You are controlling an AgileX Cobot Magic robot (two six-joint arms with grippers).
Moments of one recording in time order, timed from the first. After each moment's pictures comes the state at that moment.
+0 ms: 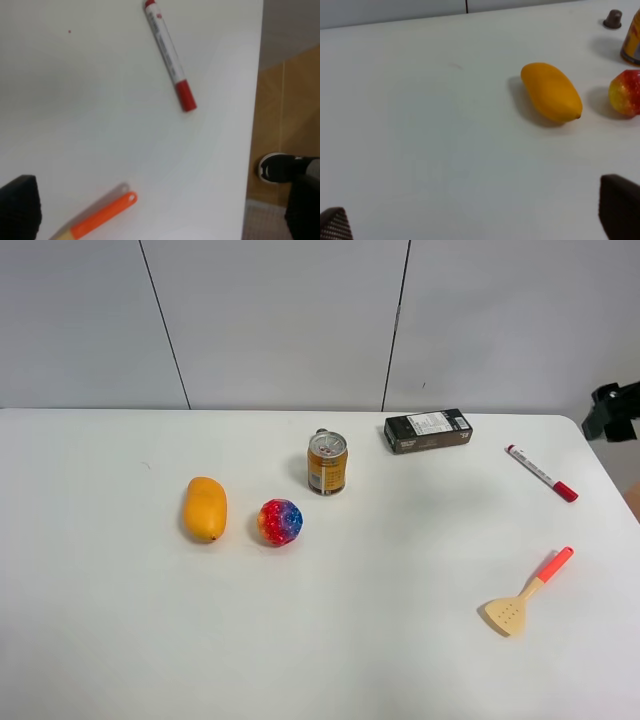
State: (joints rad) left arm 0.00 -0.01 -0.51 -0.06 1.06 0.06; right arm -0.06 1.32 -1.09 -0.18 0.80 -0.22
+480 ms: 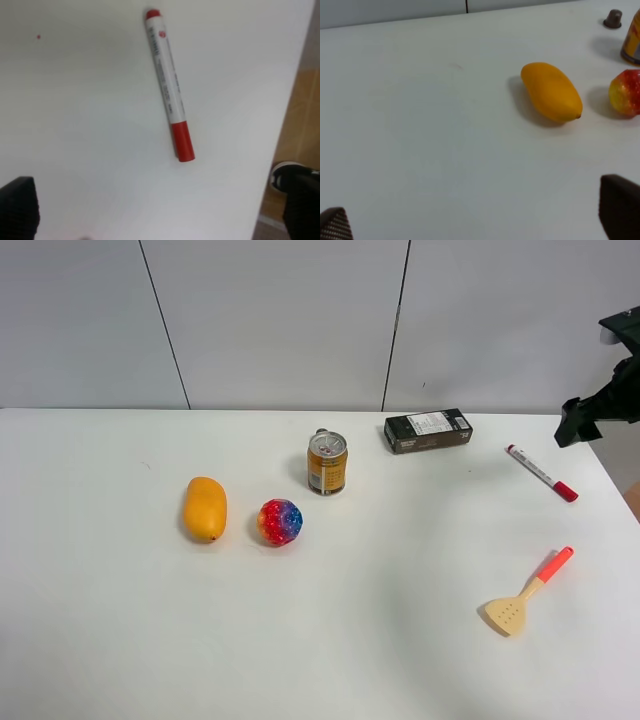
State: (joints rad) left arm 0.00 -0.01 -0.51 -0.06 1.06 0.06; right arm -0.25 1.72 -1.28 0.11 0.77 -0.65
